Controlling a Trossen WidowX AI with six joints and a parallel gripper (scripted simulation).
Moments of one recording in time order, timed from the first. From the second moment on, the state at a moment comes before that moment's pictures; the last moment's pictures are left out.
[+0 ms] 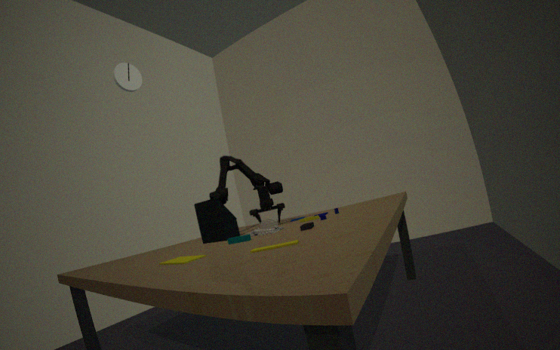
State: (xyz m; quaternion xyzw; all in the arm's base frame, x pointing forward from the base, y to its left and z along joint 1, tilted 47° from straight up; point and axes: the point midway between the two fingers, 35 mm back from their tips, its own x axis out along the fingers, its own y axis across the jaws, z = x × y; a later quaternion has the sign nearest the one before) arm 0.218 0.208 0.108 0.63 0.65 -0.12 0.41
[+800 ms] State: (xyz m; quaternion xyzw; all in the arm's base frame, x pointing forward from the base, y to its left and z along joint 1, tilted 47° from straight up) arm 0.218 0.208 0.108 0.63 0.65 -0.12 0.41
